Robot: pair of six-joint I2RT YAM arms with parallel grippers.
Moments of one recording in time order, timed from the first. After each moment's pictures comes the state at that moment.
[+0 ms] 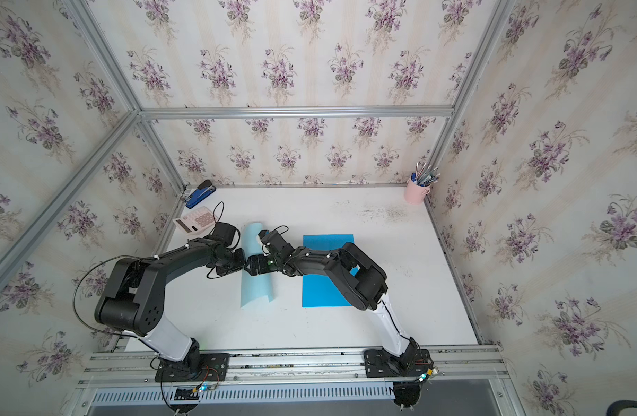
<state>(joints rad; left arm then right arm) -0.17 1.66 0.90 -0.51 0.07 -0.51 0.92 2.19 1.37 0.02 -0.32 0.61</state>
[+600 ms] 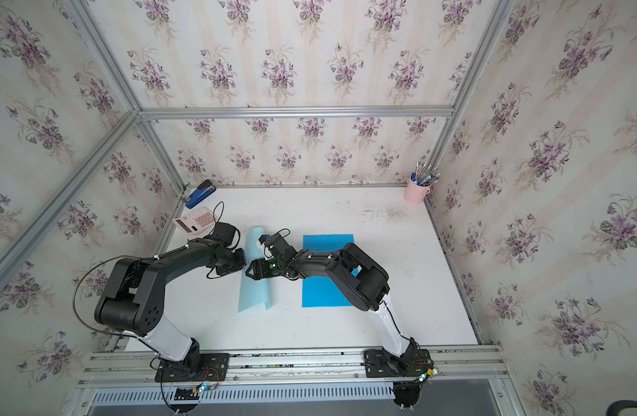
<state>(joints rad) -0.17 1.65 0.90 -0.51 0.07 -0.51 0.92 2.16 1.29 0.09 -0.43 0.66</state>
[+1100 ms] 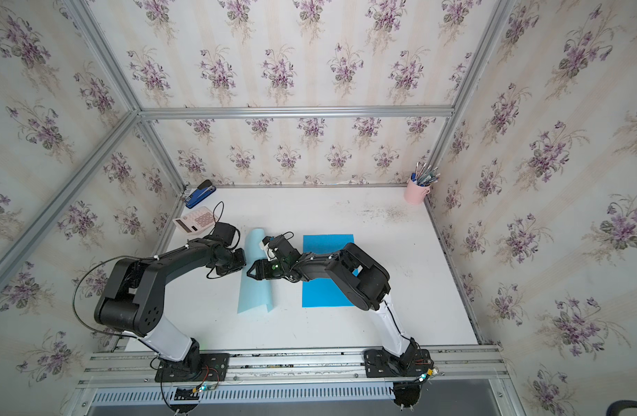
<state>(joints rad) -0.17 1.65 0.89 -0.51 0.07 -0.51 0.91 2.15 1.24 0.20 -0.47 0.76</state>
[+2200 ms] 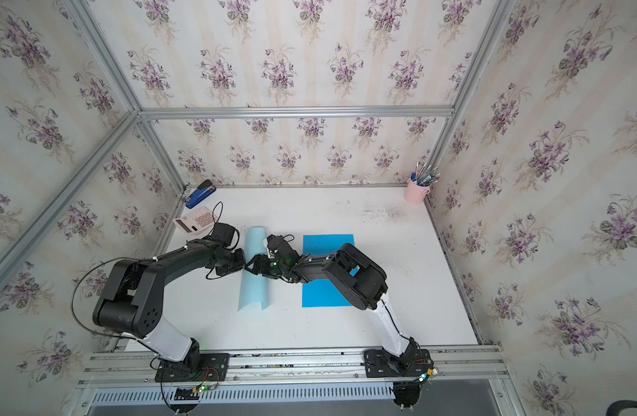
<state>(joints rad) -0.16 1.64 0.88 -0.50 0.08 -0.51 0.91 2.18 1.23 0.33 -0.40 1.02</state>
